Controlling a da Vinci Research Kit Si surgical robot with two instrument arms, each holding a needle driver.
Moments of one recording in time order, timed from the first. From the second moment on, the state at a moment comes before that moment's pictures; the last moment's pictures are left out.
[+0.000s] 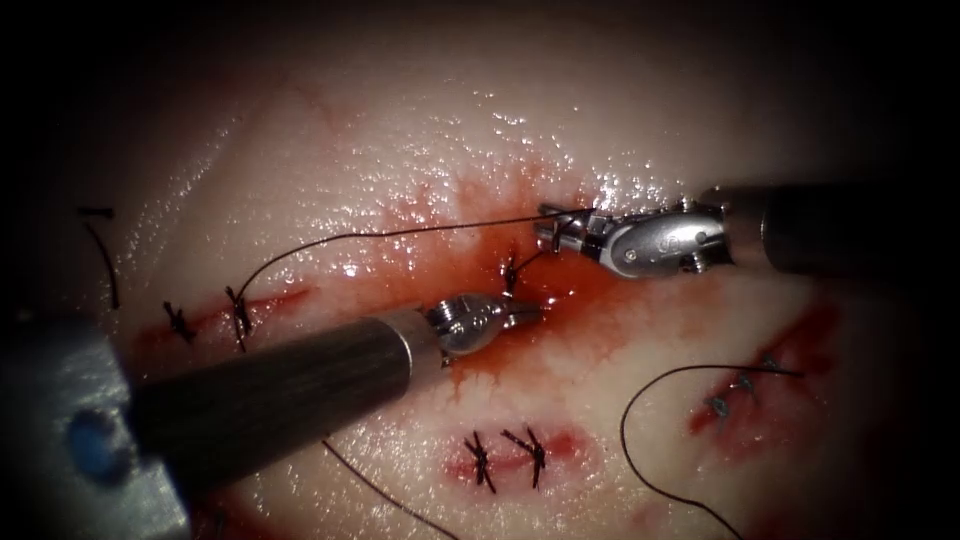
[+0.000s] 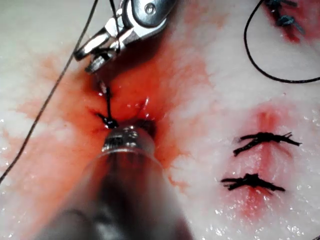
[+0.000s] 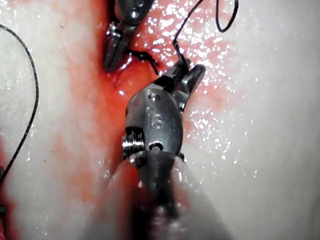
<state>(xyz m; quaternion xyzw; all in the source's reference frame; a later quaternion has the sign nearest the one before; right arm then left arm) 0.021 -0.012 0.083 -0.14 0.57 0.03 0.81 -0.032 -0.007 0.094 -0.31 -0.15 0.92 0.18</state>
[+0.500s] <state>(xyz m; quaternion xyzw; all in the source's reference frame) 0.021 -0.011 0.083 0.00 0.55 0.18 0.81 -0.031 -0.007 0.096 -0.30 -0.16 0.92 0.17</state>
